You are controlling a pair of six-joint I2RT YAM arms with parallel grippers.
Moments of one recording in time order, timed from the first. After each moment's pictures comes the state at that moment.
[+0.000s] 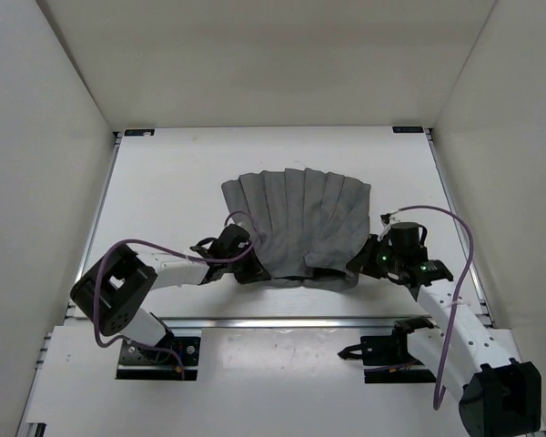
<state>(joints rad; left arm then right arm) -0.74 1.51 0.58 0.06 0.20 -1.07 0.20 0.81 0.46 -0.46 -0.35 0.54</state>
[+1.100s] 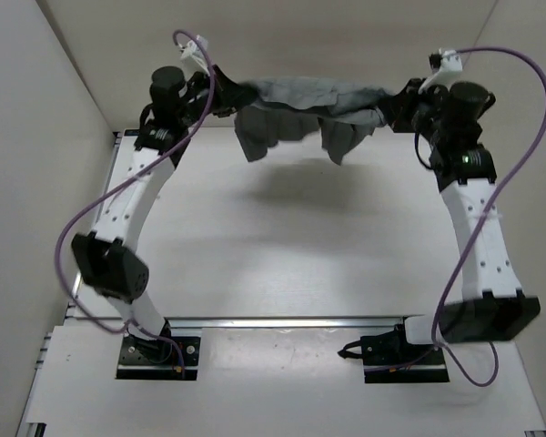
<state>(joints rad) -0.29 1.75 1.83 -0.10 0.50 -0.65 0.03 1.42 1.67 -0.36 -0.34 0.20</state>
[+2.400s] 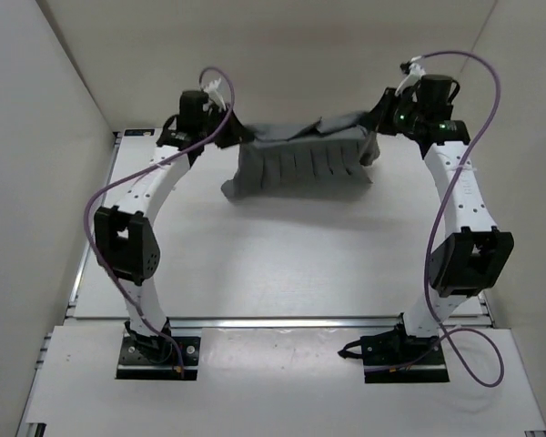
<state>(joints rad) -0.28 1.86 1.64 -0.32 0.42 -0.54 0.01 1.68 1.70 -0.52 -0.50 0.26</state>
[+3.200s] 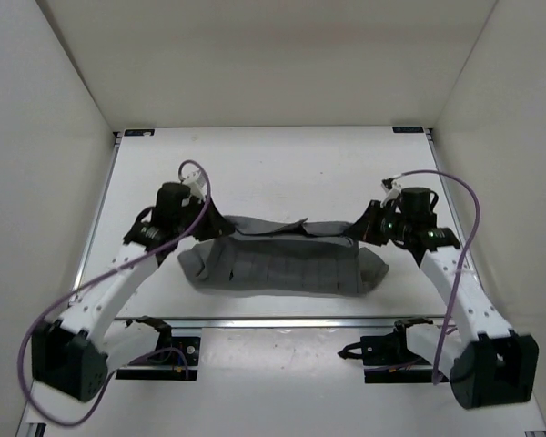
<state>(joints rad) -0.39 1.00 0.80 -0.43 0.28 -0.59 0.12 0.98 0.73 -0.49 -0.53 0.44</state>
